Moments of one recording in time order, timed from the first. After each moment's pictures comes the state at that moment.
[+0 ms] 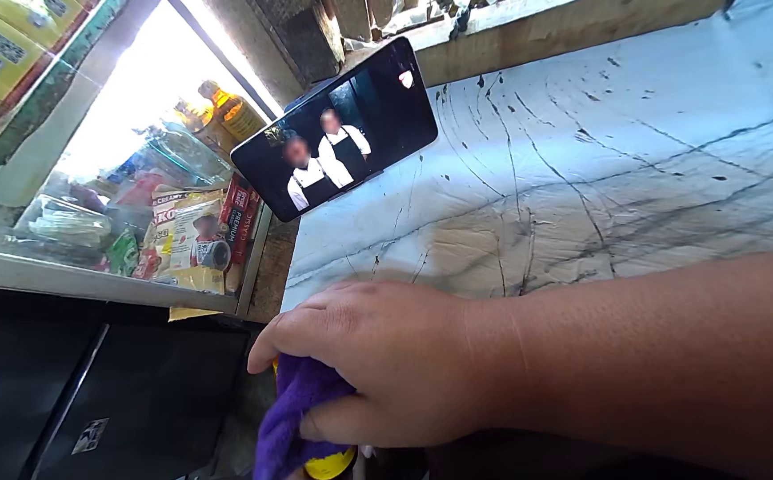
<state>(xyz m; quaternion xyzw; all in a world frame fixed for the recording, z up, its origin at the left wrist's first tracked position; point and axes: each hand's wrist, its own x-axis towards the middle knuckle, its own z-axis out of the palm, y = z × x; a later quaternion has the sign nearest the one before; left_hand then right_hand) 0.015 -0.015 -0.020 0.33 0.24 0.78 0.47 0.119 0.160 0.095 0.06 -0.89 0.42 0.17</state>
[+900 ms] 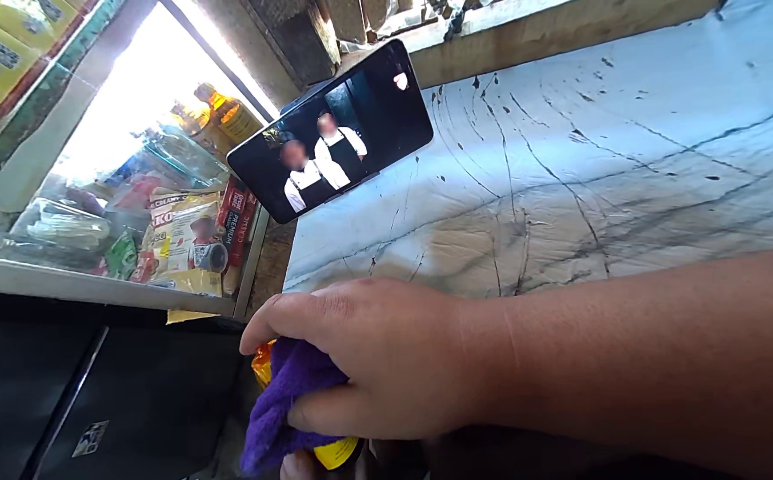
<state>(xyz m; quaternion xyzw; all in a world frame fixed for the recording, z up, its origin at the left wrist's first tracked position) 0.023 -0.007 -0.010 0.39 0.27 0.78 0.41 0.120 0.160 0.098 0.02 -0.86 0.48 0.16</state>
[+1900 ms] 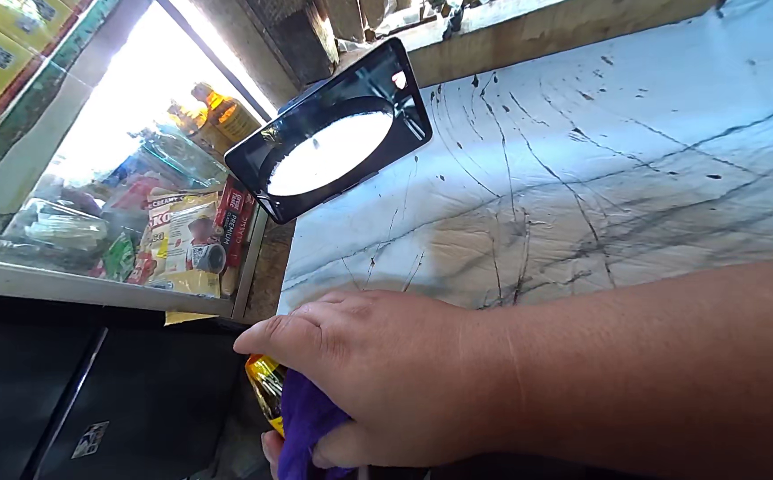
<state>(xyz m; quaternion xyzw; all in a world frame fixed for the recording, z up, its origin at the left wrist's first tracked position) 0.014 -0.022 -0.022 0.37 0.30 0.78 0.40 0.120 0.153 0.093 0.04 -0.91 0.38 0.16</state>
